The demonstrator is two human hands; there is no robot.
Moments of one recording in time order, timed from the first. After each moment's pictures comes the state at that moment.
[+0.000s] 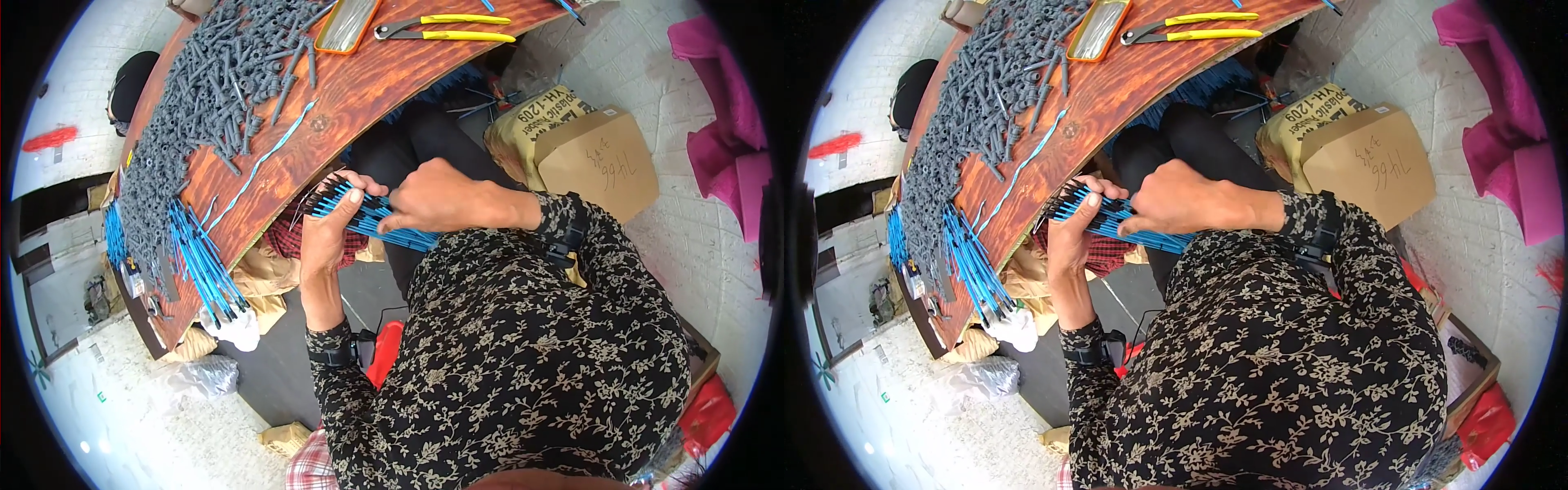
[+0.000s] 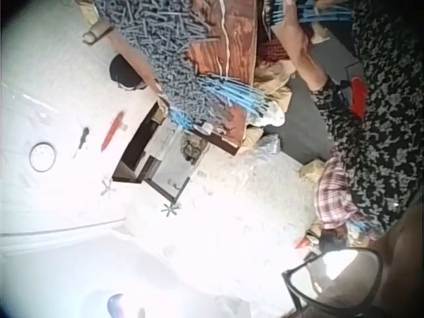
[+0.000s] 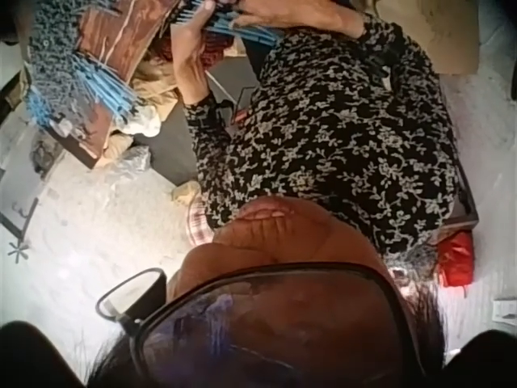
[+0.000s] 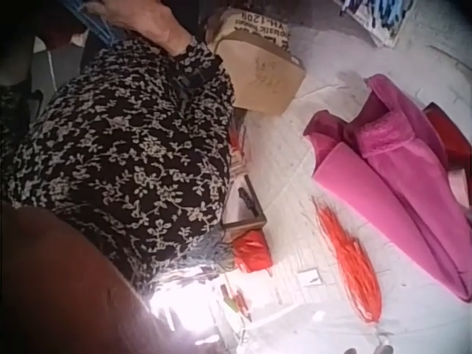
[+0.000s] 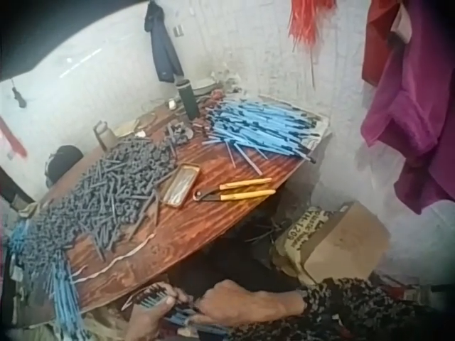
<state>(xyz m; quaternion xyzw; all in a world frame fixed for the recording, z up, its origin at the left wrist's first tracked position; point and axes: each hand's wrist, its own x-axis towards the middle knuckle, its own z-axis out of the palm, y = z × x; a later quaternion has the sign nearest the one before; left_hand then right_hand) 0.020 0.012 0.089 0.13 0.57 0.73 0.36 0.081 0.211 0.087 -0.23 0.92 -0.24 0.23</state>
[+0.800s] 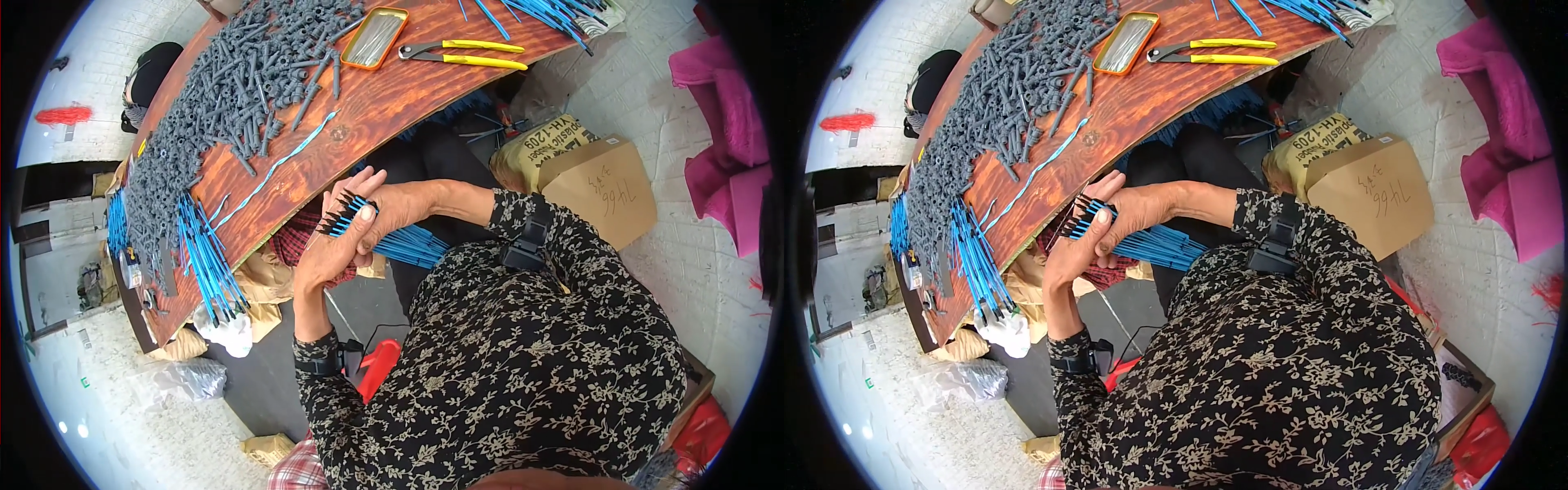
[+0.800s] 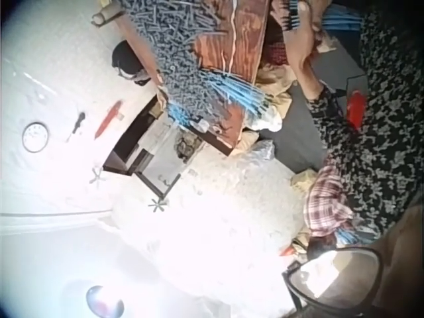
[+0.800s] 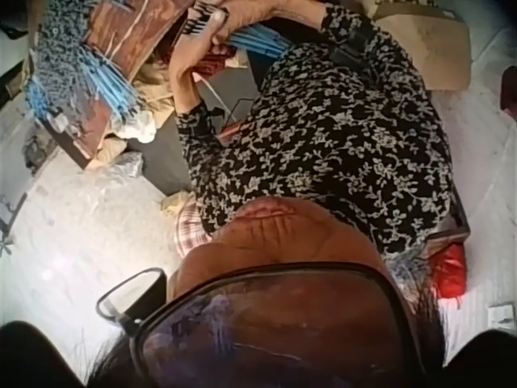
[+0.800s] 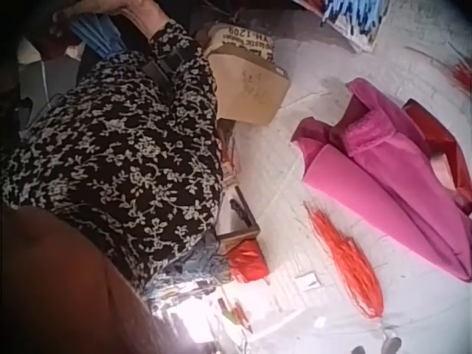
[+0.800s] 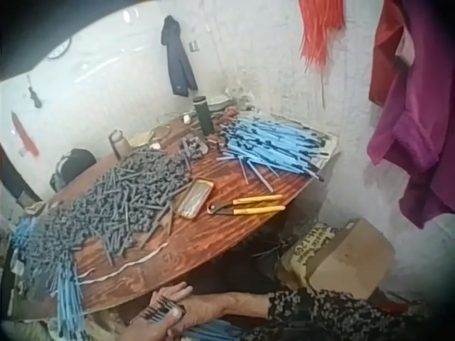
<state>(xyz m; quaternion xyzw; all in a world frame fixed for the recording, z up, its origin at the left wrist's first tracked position) 0.008 -0.004 0.115 0.32 0.79 0.44 0.30 0.034 0.165 0.049 -0.29 0.42 -0.80 0.32</state>
